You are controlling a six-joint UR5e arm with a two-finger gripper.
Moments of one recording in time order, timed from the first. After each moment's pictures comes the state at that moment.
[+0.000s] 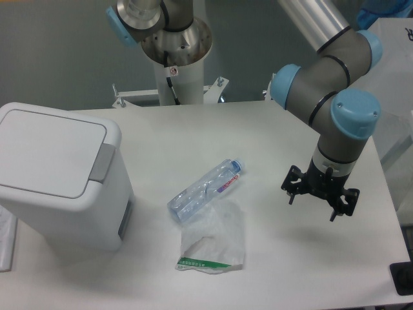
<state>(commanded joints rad) 2.69 -2.08 -1.41 -1.06 1.42 1.15</state>
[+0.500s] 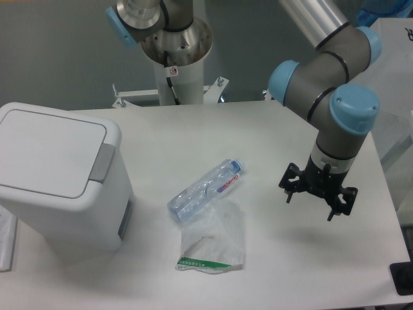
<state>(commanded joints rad) 2.71 -2.01 -1.47 -1.07 1.21 1.05</state>
